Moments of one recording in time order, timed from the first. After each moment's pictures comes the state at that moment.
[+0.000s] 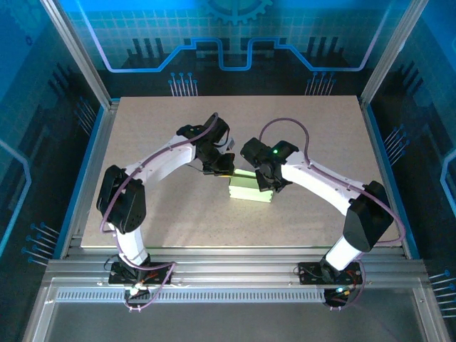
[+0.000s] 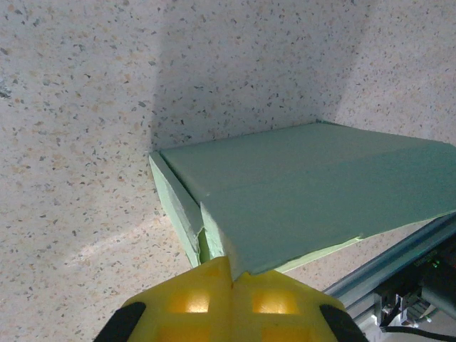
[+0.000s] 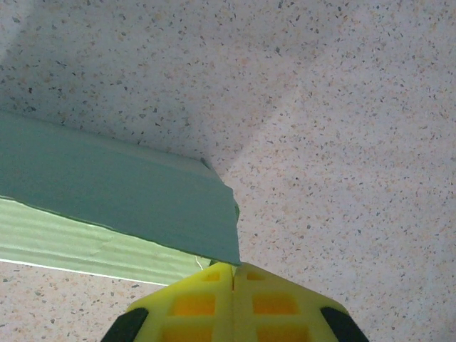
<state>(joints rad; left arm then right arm) -0.55 1.81 1.52 -0.94 0.37 -0.48 0.73 1.62 1.36 -1.19 0.34 0.59</state>
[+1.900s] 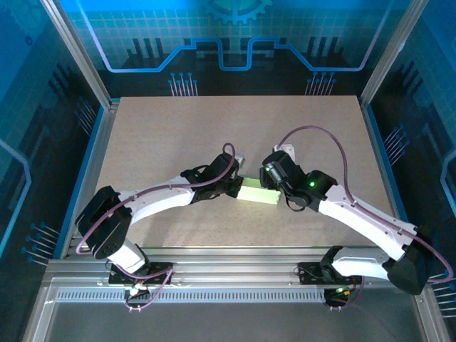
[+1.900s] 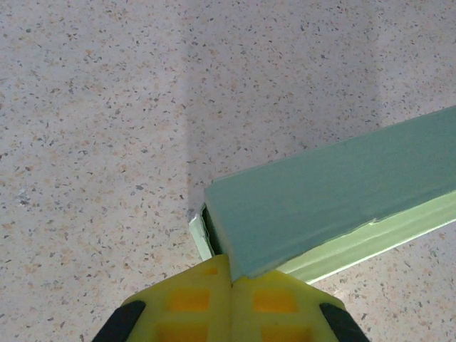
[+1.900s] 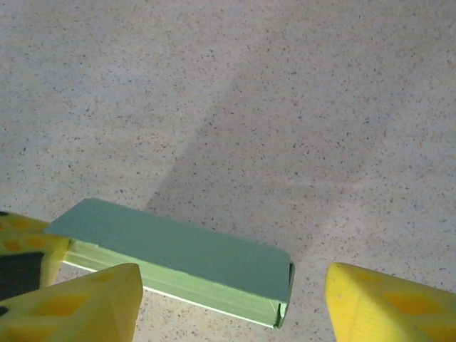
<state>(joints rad) -0.80 1.58 1.02 -0.29 -0.09 -0.40 0.77 1.20 1.02 -0.73 0.46 0.59</state>
